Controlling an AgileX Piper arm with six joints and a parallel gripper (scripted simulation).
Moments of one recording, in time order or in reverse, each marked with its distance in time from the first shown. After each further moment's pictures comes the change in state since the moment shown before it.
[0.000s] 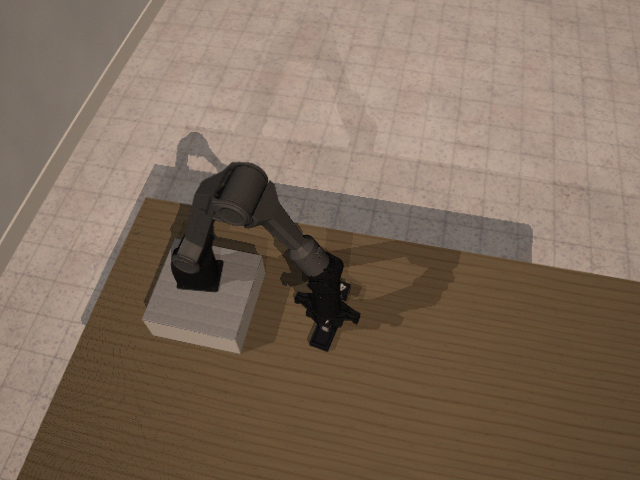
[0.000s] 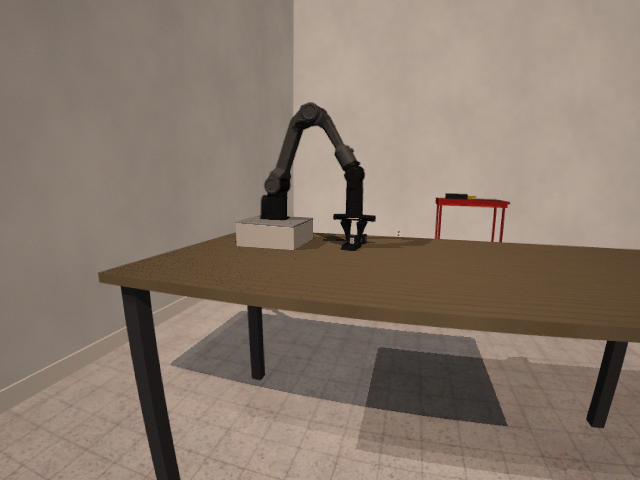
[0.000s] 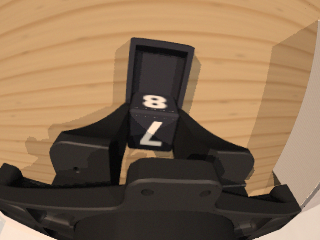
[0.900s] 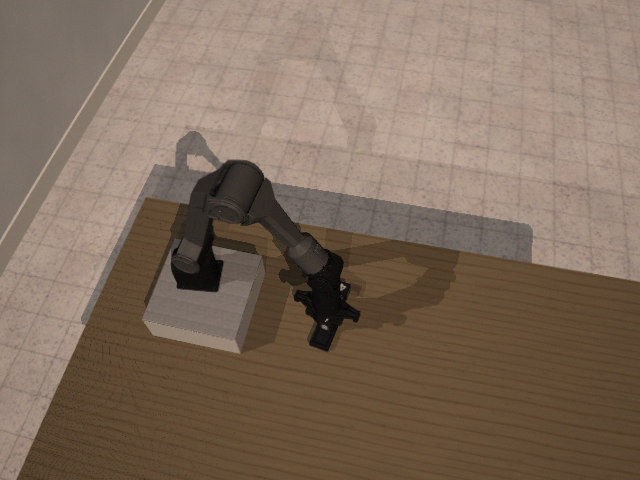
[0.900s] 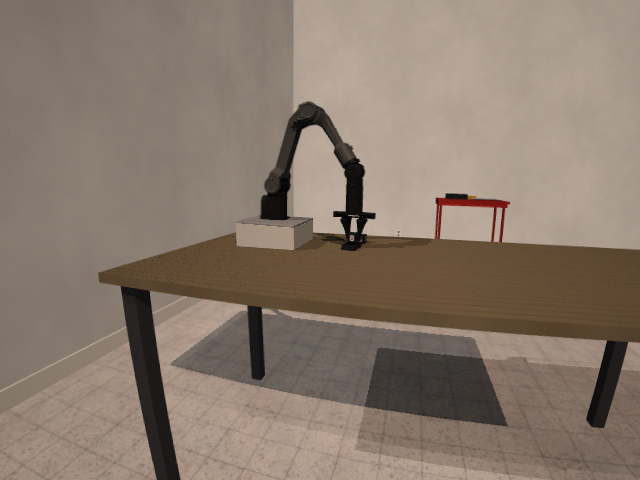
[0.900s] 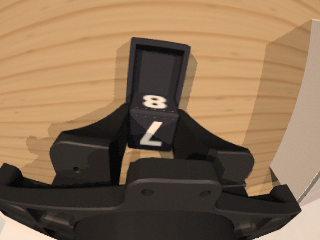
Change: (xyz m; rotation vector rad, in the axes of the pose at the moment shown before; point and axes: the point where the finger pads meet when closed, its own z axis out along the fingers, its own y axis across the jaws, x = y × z) arm 0.000 -0.001 -0.009 0.003 -0.001 0.001
